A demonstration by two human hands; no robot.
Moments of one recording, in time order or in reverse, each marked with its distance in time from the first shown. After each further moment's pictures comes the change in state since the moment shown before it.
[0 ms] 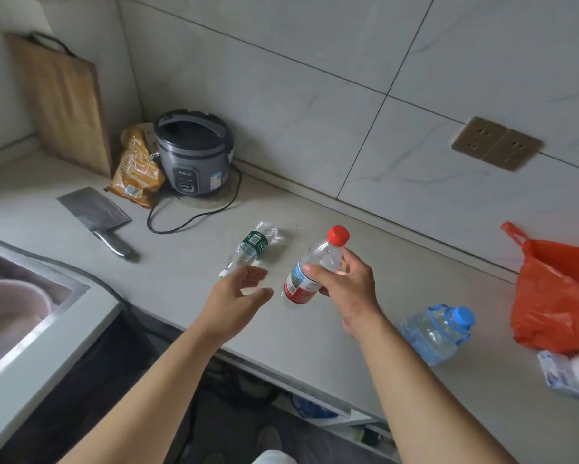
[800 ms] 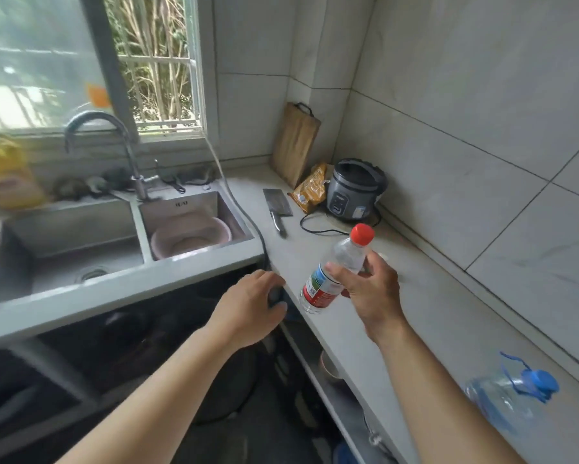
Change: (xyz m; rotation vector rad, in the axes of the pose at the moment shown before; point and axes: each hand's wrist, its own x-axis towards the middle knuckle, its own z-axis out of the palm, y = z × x) left_hand -0.243 0.042 0.001 0.694 0.551 -0.110; right_hand -0.119 -0.036 0.021 -0.043 -0.615 -0.287
